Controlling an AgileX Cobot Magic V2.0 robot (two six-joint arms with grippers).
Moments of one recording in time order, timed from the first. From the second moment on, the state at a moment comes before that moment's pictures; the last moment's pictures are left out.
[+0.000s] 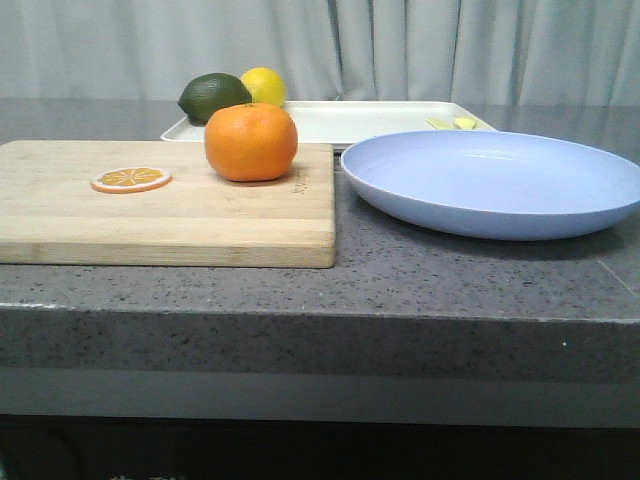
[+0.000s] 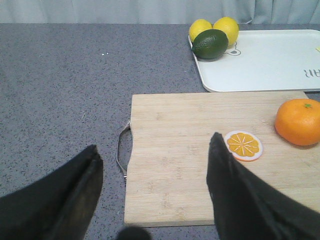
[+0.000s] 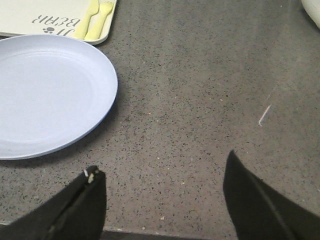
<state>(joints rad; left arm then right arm) -0.06 0.52 -0.74 -0.05 0.66 0.05 -0.01 0.45 -0.67 -0.08 0.75 0.02</state>
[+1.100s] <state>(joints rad) -0.57 1.23 -1.07 0.02 0.60 0.10 -0.01 0.45 -0.67 -0.09 0.75 0.02</state>
